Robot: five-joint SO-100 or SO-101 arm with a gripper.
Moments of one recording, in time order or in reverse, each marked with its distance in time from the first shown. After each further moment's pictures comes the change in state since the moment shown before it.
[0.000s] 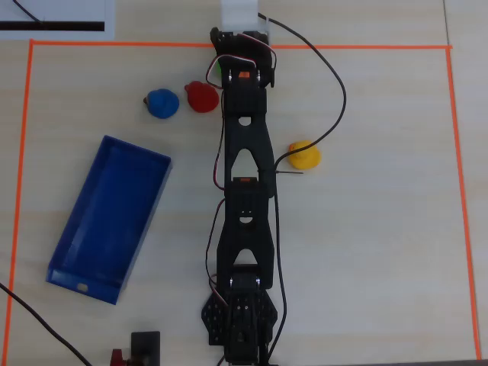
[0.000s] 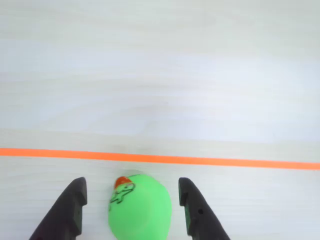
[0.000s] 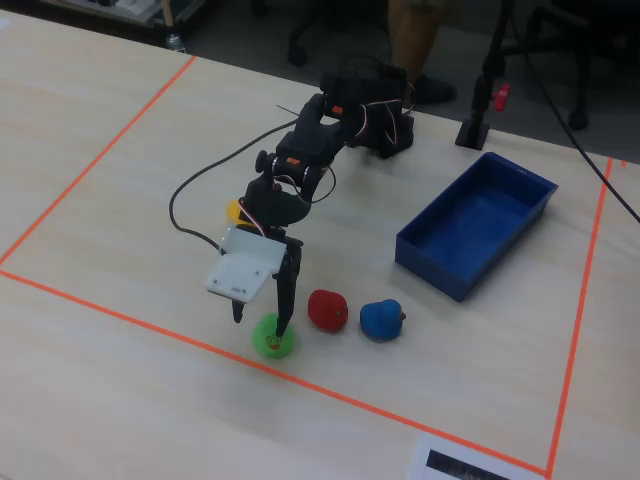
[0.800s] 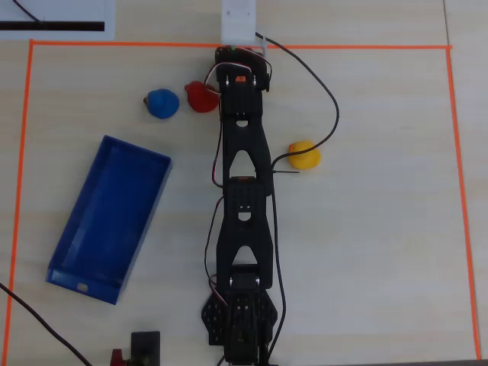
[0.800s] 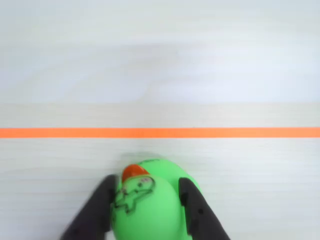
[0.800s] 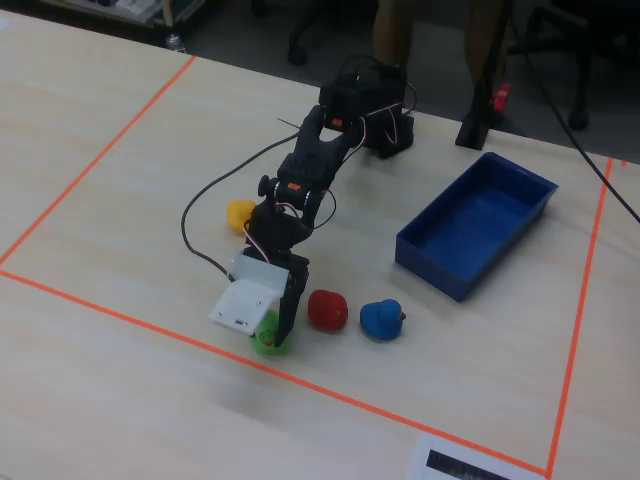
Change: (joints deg) arm -0.8 -6.4 -0.1 2.7 4.5
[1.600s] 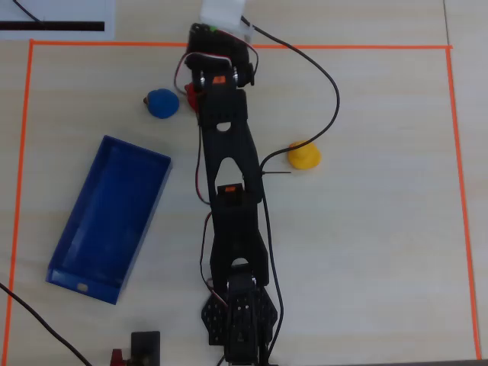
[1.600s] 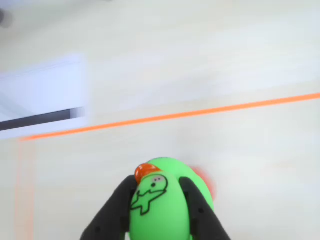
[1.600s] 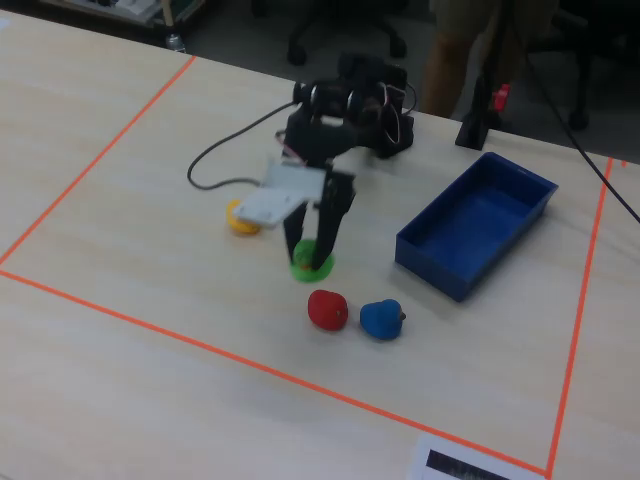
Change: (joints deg) arm -9.4 24.3 -11.9 28.7 20.8
